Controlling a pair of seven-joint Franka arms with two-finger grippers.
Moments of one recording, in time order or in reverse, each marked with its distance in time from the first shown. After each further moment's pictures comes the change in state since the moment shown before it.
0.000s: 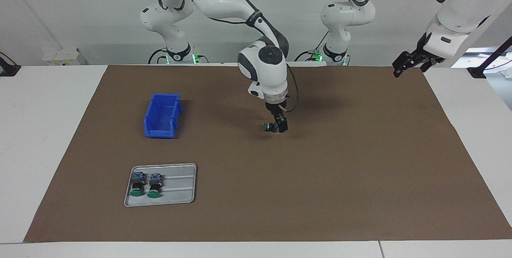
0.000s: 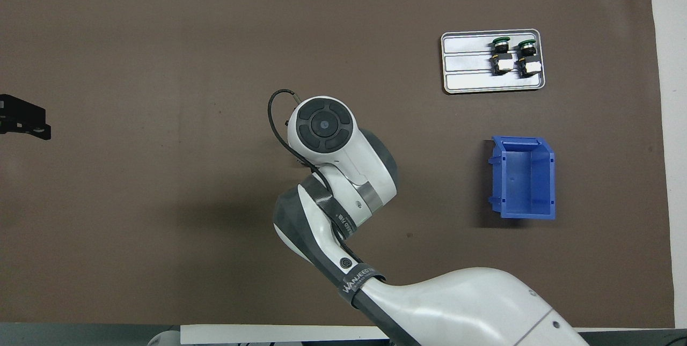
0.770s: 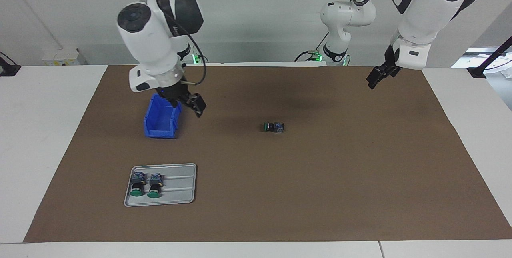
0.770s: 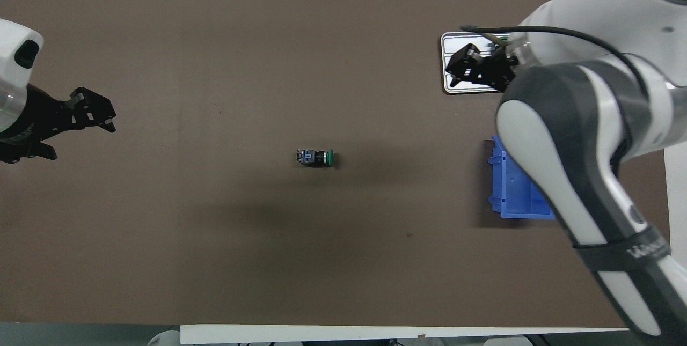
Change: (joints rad) left arm -0.173 -0.023 -0.010 -0.146 -0.035 0.153 -0.614; right arm -0.500 -0.279 -0.016 0.031 0.000 -0.458 -1.333
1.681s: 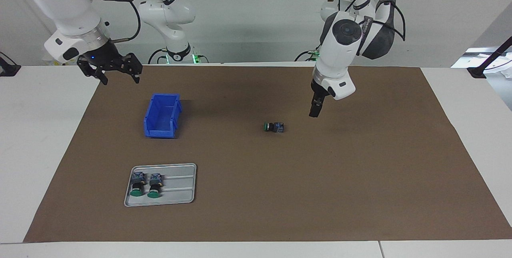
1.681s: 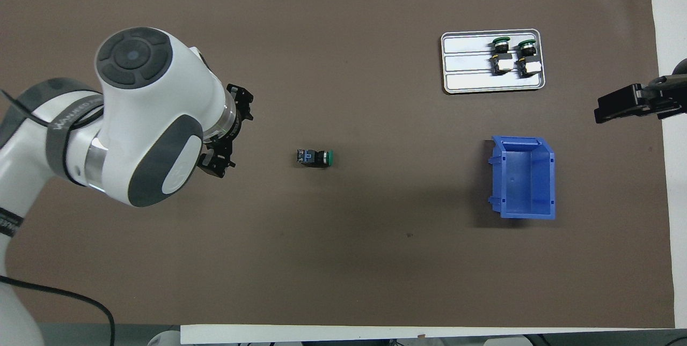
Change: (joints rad) left arm -0.304 0.217 -0.003 -0.047 -0.061 0.287 -0.971; right arm -0.134 -0.136 -0.043 -0.004 -0.128 -0.177 -0.566
